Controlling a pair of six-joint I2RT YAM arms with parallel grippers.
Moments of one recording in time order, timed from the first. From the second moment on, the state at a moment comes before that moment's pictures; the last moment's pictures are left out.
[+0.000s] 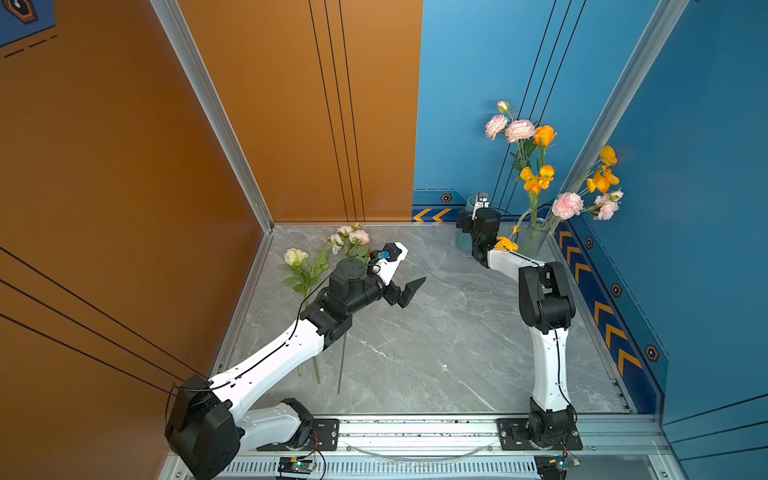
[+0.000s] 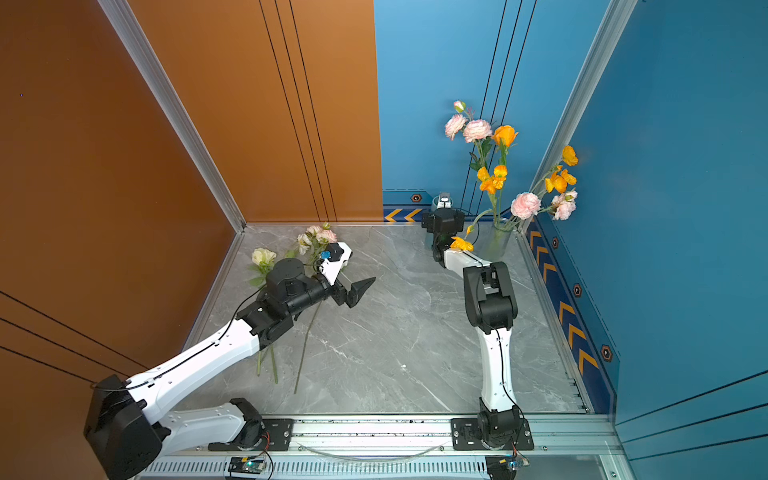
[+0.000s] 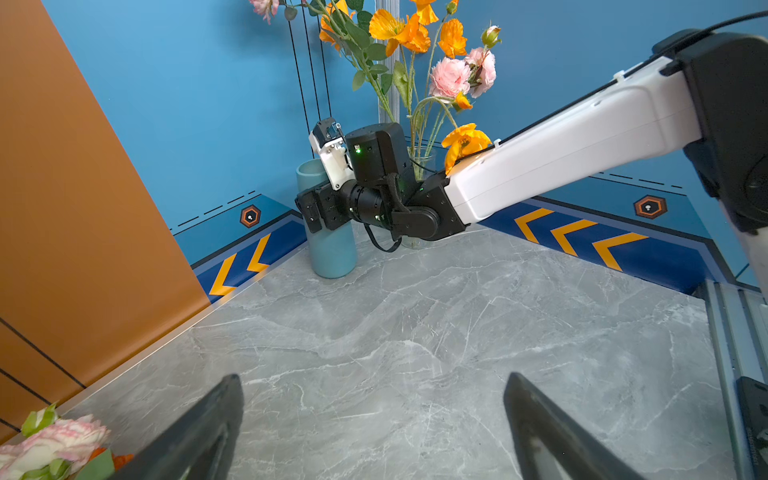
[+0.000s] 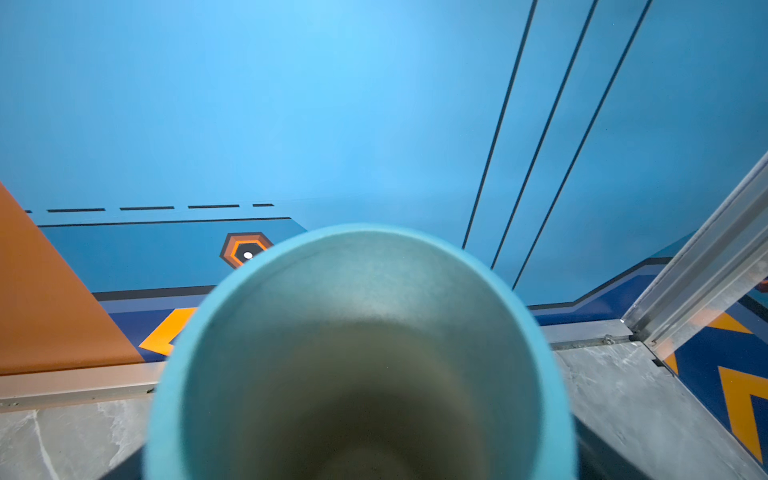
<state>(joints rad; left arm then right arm) -0.63 1.21 0.91 0.16 0.23 0.08 0.19 2.26 1.66 0.42 0.32 0.03</state>
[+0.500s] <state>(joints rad) -0.63 1.23 0.91 0.16 0.25 0.04 0.17 2.25 1.59 0.56 0.18 0.04</state>
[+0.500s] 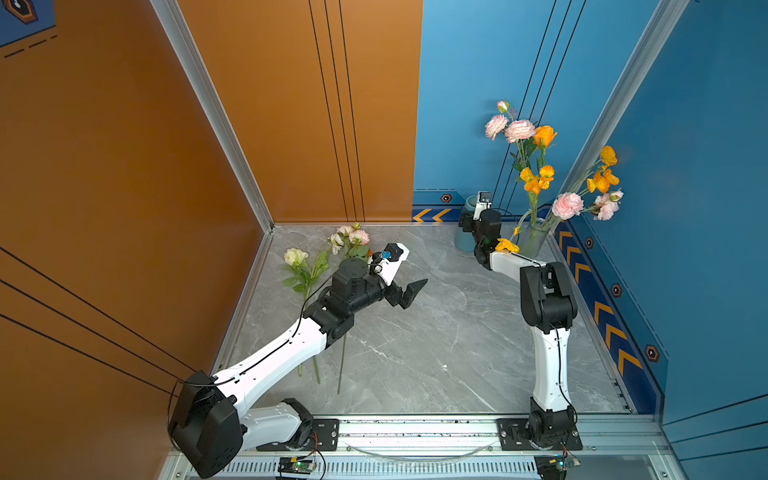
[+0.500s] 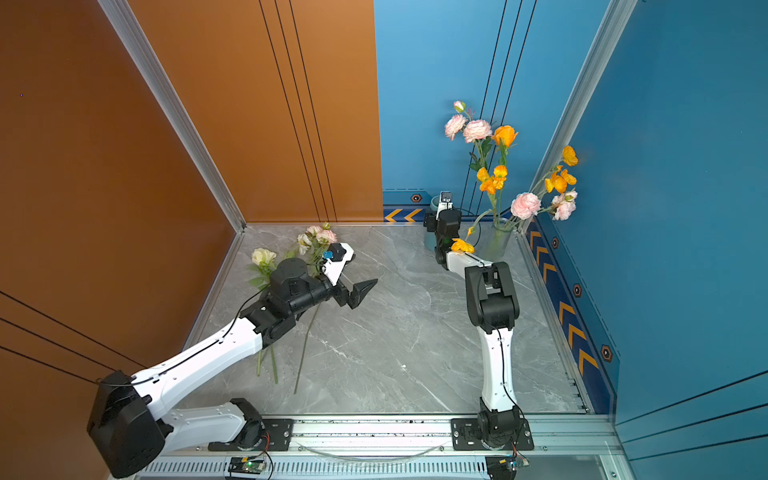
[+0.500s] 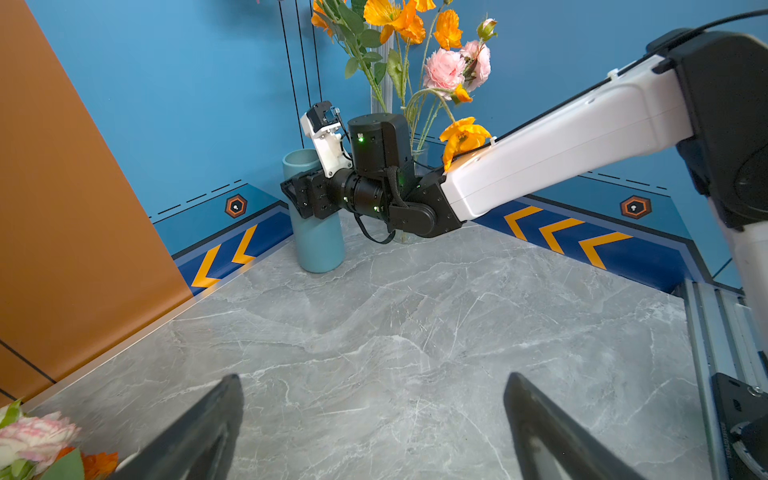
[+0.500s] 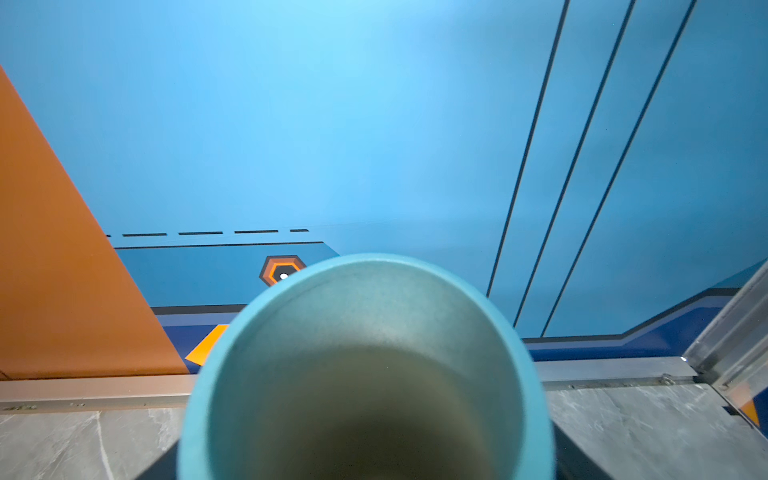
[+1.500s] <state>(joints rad) -0.69 0.83 0.85 -0.05 -0.02 0.07 0.68 1.54 0.92 0.46 -0.15 0.11</state>
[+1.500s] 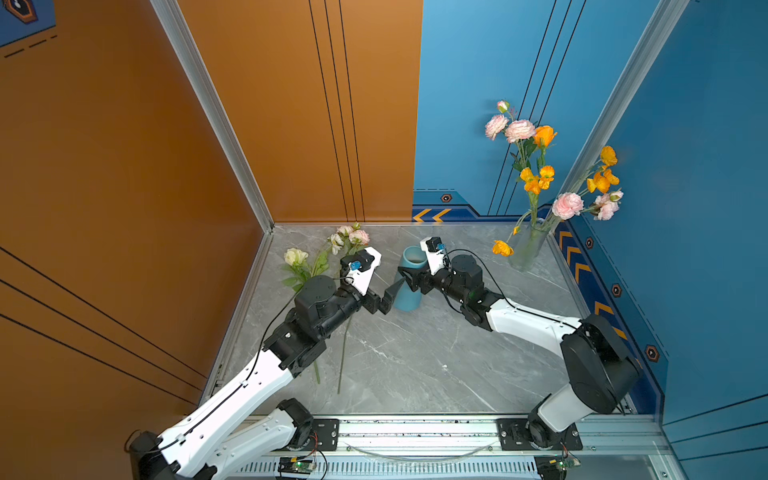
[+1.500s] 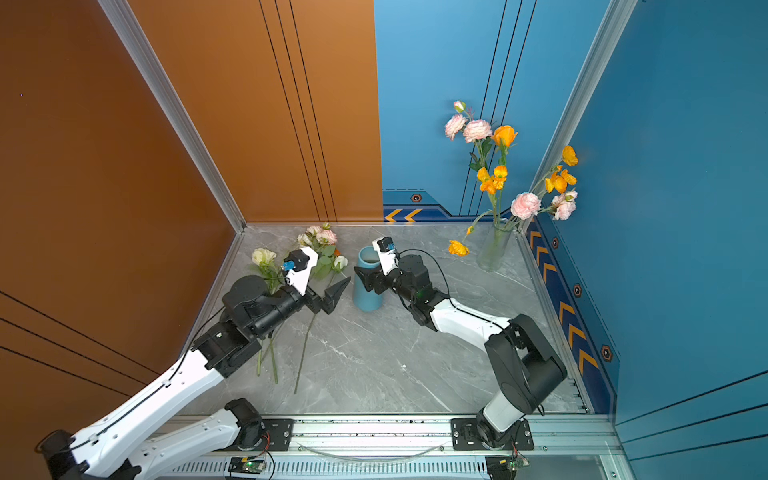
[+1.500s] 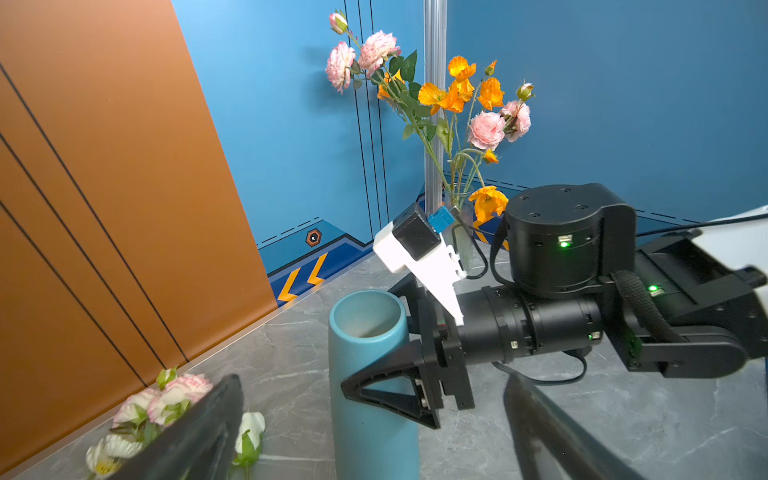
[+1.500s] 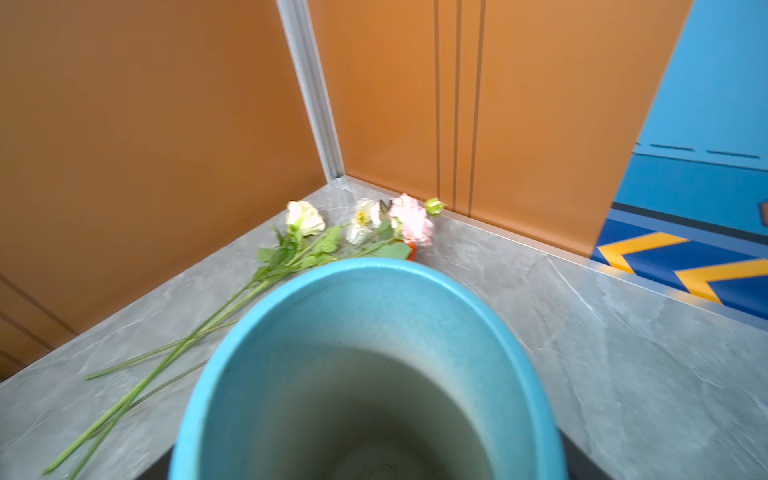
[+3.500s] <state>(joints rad) -0.72 0.92 0.99 -0.68 -0.11 -0.17 0.52 0.87 0.67 0.23 -0.09 0.17</state>
